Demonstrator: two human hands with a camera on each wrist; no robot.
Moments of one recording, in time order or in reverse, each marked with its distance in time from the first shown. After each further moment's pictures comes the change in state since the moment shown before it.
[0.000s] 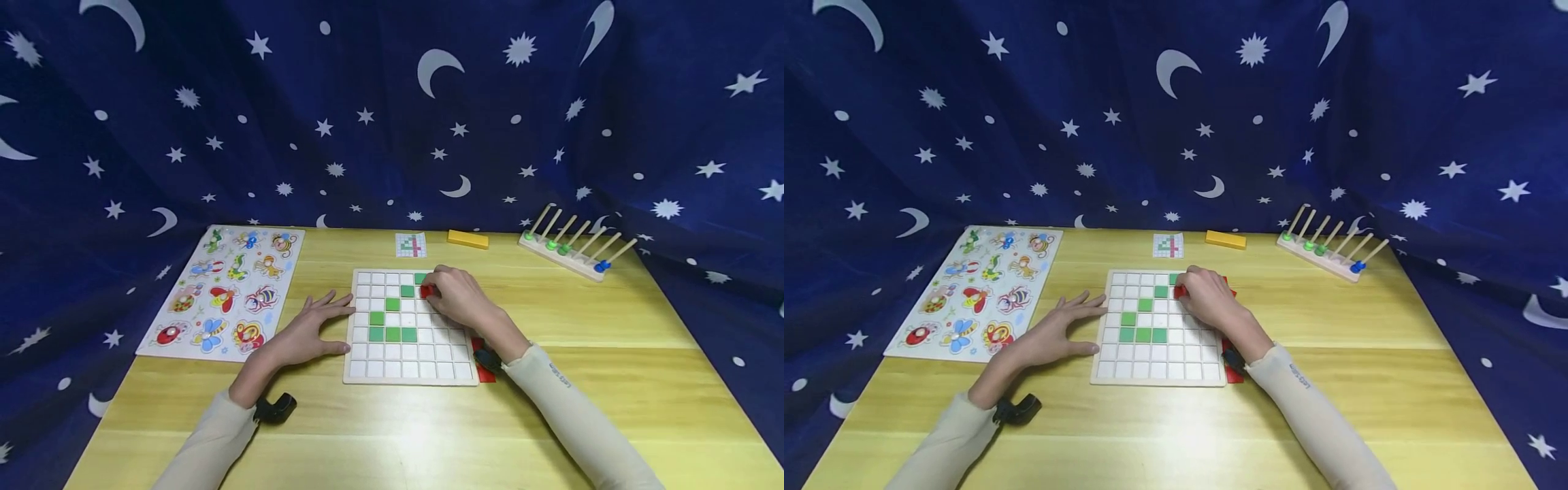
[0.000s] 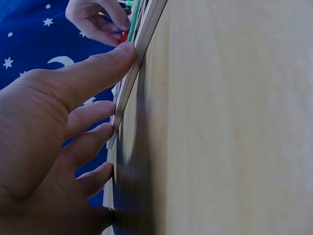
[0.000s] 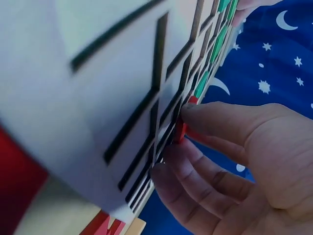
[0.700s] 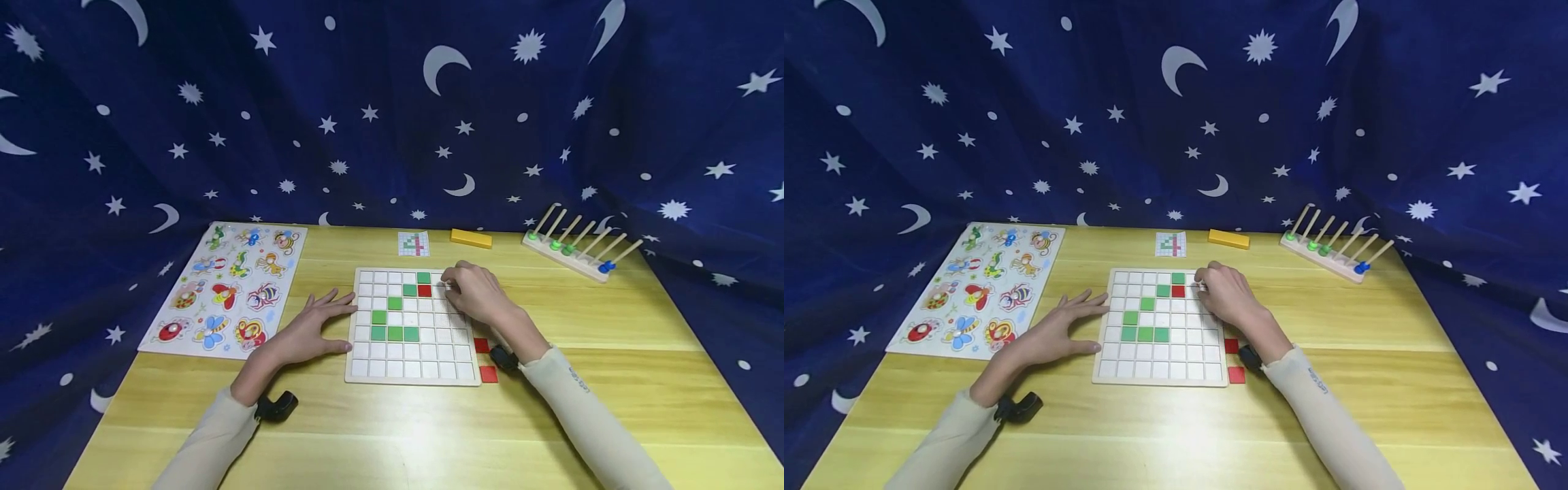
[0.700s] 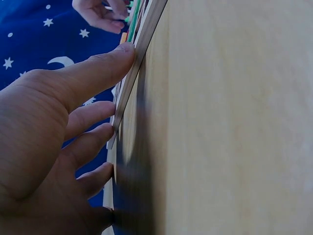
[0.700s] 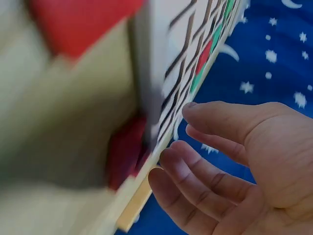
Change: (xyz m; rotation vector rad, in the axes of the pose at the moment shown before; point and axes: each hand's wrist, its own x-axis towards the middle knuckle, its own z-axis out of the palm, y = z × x) left_hand 0.000 0.000 0.000 0.004 -0.003 -0.008; right_hand -0.009 0.021 -0.009 0.004 0.026 0.078
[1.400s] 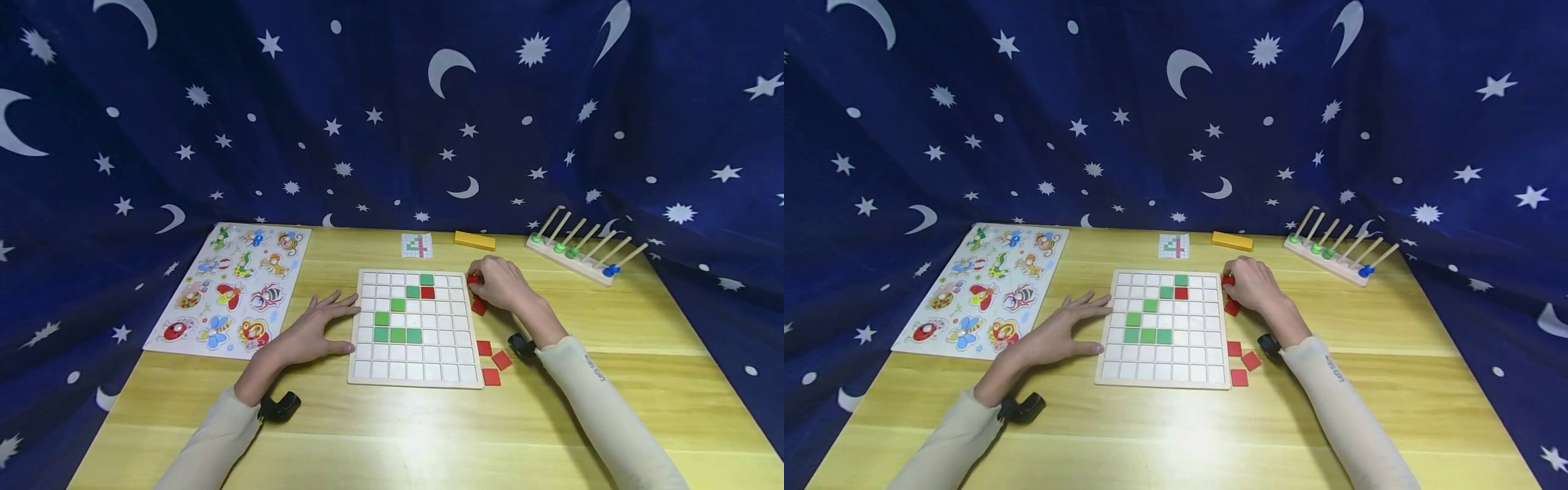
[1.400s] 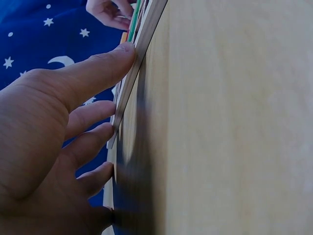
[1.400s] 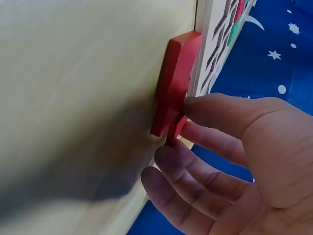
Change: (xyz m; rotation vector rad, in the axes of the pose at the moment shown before) left_hand -0.001 -0.003 0.001 -0.009 0.003 0.013; right_hand 0.005 0.050 -0.013 -0.046 -0.060 0.103
